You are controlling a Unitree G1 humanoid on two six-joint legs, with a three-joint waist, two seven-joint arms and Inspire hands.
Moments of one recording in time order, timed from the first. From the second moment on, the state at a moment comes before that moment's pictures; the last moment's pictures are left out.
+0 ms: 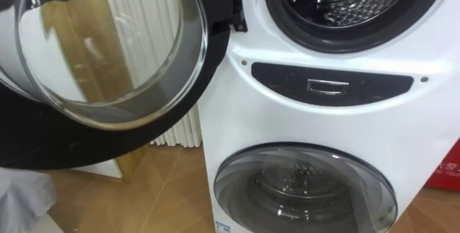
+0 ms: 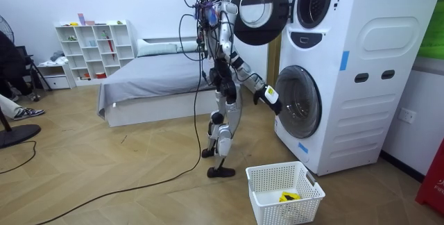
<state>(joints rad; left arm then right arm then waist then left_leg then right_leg) 0.19 0.35 0.55 0.40 -0.75 -0.13 0.47 0.32 -0.27 -0.15 0.65 -0.51 -0.04 0.01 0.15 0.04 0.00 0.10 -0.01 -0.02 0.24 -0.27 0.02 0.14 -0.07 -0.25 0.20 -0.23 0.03</state>
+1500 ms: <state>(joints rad) 0.07 0.57 0.34 -0.02 -0.19 0.09 0.11 0.19 -0.32 -0.10 0.77 -0.59 -0.02 0.19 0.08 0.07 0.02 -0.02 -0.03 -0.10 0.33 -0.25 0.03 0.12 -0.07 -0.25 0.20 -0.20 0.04</state>
